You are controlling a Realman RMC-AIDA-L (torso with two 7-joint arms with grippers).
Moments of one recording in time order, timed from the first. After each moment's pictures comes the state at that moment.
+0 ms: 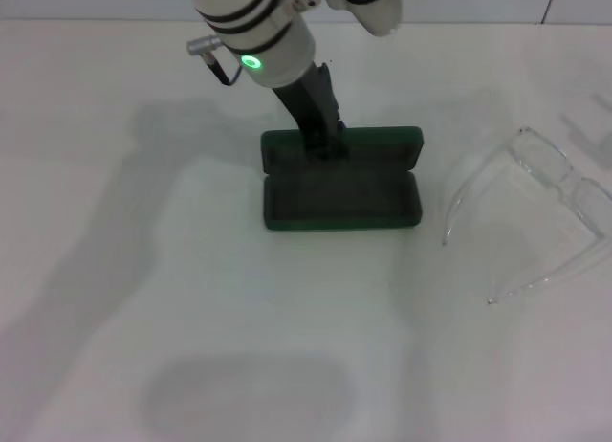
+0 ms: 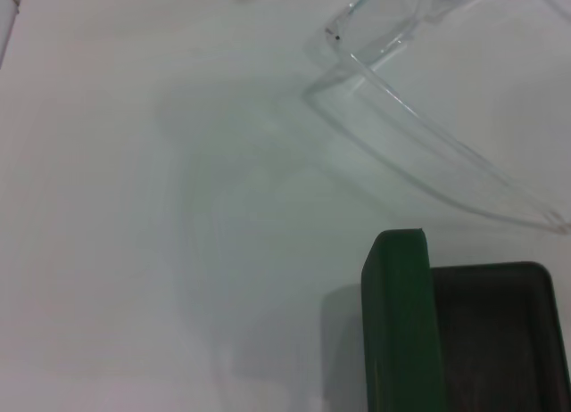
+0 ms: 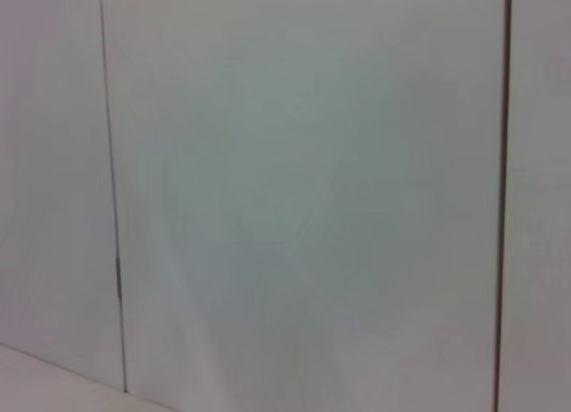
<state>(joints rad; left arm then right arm) -1.54 -2.11 2.85 -0.20 0.73 1.05 -1.59 0.59 1.84 -2.71 0.31 0.73 -1.49 0.87</state>
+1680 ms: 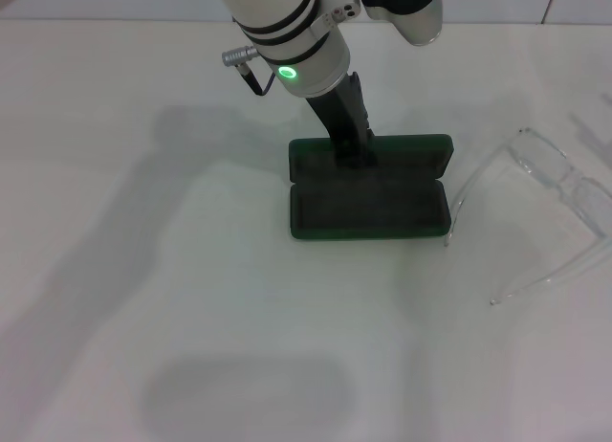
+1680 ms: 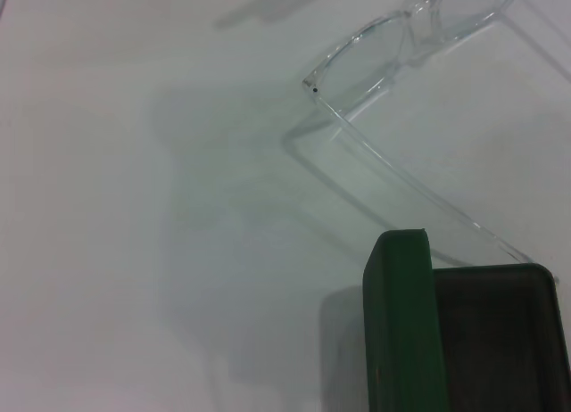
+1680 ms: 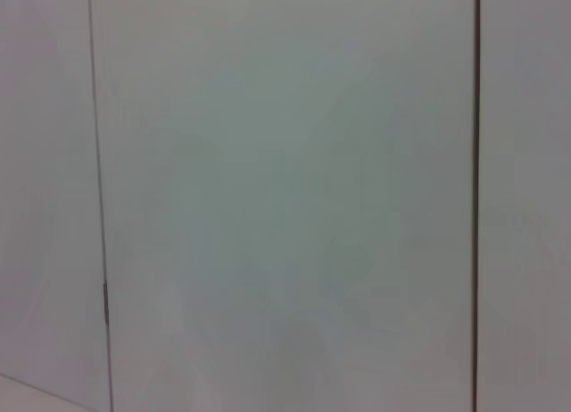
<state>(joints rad) -1.56 -2.10 2.85 -0.10 0.75 1.00 -1.68 0.57 1.84 -2.71 0.31 0.77 -1.52 0.87</state>
